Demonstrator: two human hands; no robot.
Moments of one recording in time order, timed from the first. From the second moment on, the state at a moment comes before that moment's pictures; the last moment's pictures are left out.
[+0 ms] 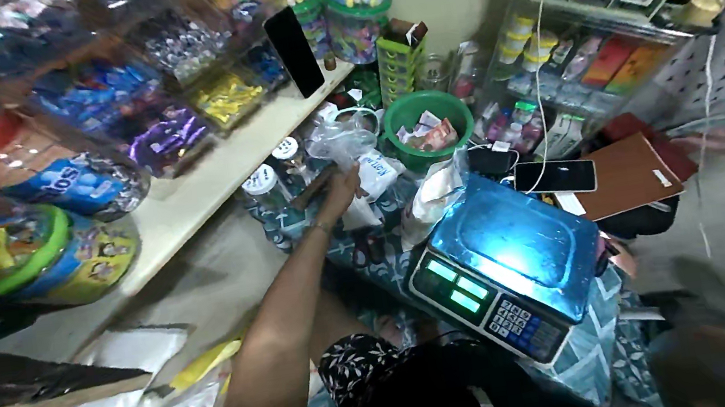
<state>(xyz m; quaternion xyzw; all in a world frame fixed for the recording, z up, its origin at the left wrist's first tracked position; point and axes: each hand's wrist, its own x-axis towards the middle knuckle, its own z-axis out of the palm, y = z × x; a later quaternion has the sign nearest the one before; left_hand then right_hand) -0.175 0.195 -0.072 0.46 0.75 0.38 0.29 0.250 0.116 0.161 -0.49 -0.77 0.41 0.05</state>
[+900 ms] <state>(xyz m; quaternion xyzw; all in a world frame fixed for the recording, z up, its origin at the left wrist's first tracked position) -0.160 0.169 -0.095 0.32 0.78 0.52 0.08 0.256 0.137 0.152 -0.28 -0.71 0.54 0.35</state>
